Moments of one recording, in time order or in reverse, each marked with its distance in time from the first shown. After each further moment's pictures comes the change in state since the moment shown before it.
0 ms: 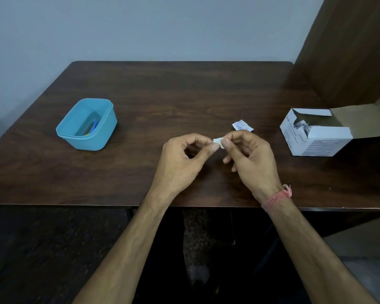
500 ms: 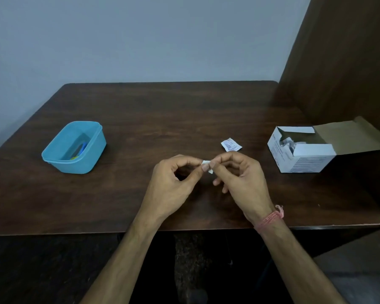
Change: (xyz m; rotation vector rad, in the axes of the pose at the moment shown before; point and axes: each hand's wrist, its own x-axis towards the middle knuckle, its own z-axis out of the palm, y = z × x) left_hand 0.002 -0.001 0.002 0.000 -0.050 0.018; right_hand -0.003 -0.003 -0.005 0.076 -0.026 0.021
